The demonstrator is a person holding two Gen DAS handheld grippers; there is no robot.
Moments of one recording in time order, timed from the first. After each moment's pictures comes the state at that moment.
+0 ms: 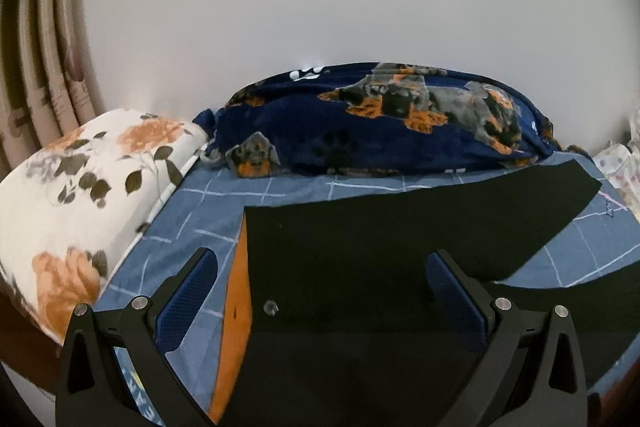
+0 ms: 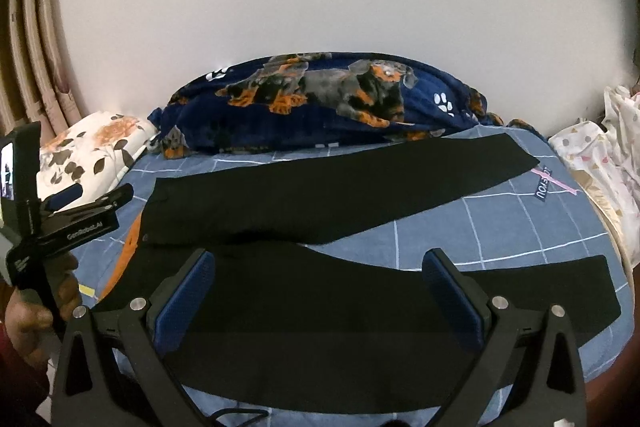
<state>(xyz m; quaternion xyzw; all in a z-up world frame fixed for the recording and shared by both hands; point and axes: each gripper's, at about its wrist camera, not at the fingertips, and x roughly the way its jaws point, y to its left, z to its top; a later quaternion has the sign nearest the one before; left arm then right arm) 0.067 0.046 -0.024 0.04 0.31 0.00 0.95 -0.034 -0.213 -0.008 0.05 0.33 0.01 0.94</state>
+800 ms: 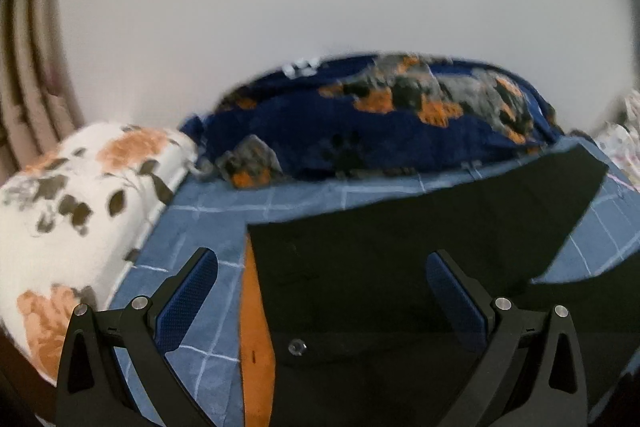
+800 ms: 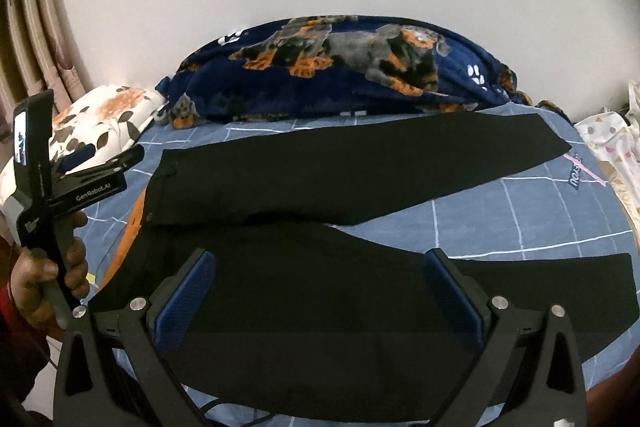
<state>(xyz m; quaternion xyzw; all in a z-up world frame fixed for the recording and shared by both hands) 0.120 0.077 -0.049 0.06 0.33 -0.05 0.94 -0.002 -0.184 -0.040 0.05 0.39 0.04 0.92</state>
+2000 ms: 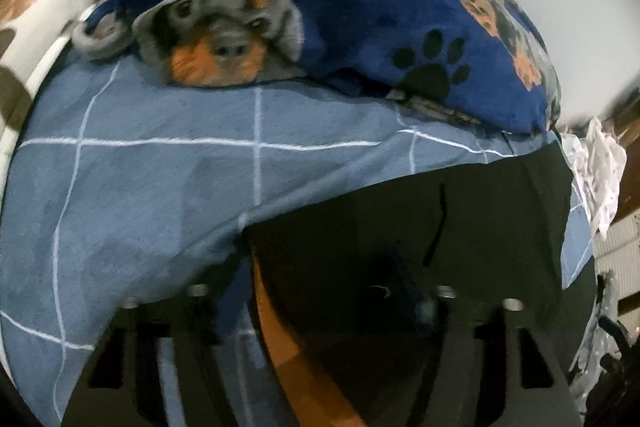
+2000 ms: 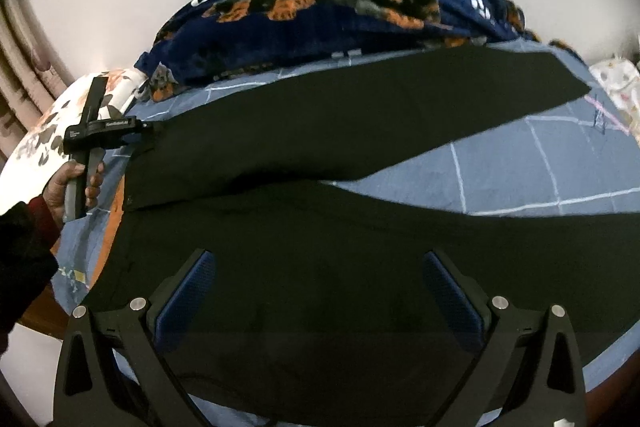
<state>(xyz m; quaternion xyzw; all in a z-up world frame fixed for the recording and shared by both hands) 0.312 0.186 -0.164 -0.07 0.53 -0.19 0.82 0.029 -0.192 -0.094 0.10 0.47 0.04 0.88</state>
